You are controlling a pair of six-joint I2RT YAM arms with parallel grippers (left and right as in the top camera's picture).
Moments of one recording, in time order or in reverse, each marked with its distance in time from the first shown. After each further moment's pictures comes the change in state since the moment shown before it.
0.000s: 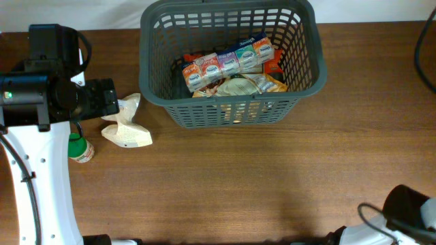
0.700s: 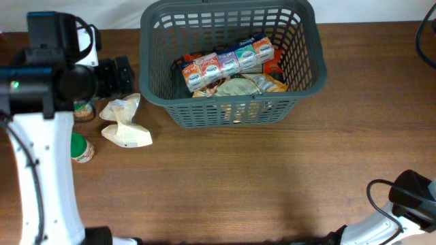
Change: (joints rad) left arm 0.003 0.053 0.000 0.186 0.297 -0.021; right arm -0.052 0.122 -0.007 -0.081 -0.143 0.031
